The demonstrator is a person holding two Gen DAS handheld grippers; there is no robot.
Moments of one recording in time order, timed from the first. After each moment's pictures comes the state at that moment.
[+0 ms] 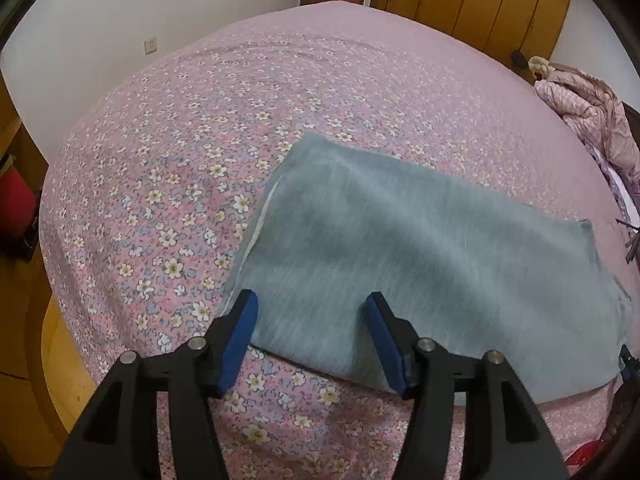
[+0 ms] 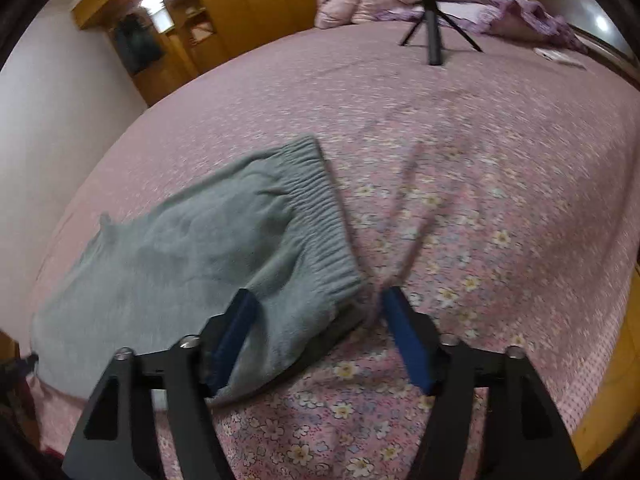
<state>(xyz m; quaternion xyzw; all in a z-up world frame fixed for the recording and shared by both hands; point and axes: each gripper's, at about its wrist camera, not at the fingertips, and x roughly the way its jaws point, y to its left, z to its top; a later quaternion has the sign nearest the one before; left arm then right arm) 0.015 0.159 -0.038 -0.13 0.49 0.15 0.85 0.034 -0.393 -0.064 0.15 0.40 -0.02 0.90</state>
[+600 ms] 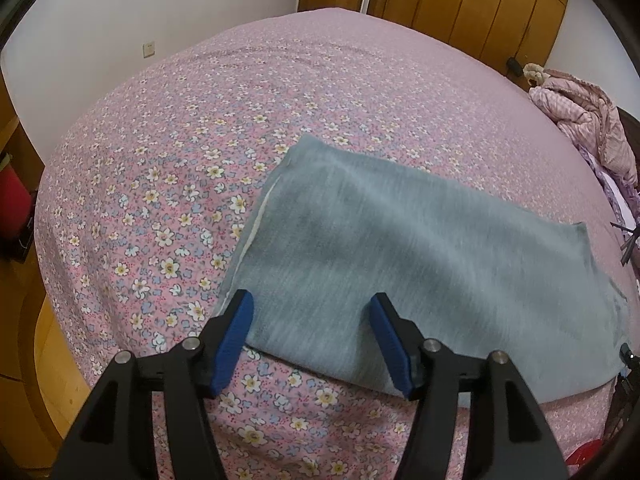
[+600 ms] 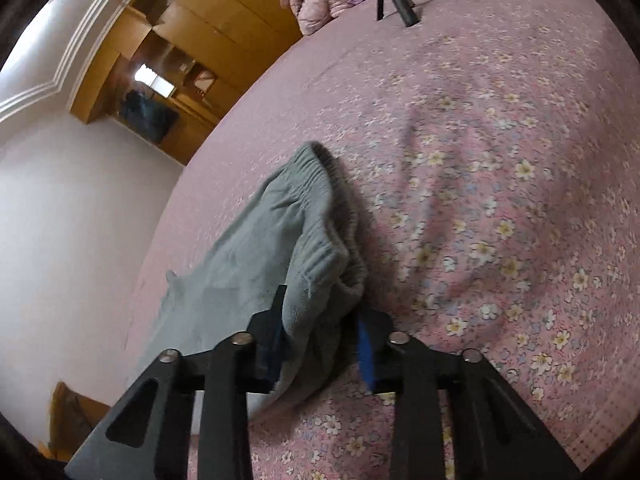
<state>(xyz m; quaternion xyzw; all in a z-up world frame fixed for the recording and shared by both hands) 0.005 0.162 -0.038 -0.14 0.47 0.14 0.86 0.011 -0.429 -0.075 0.35 0.36 0.04 0.86</state>
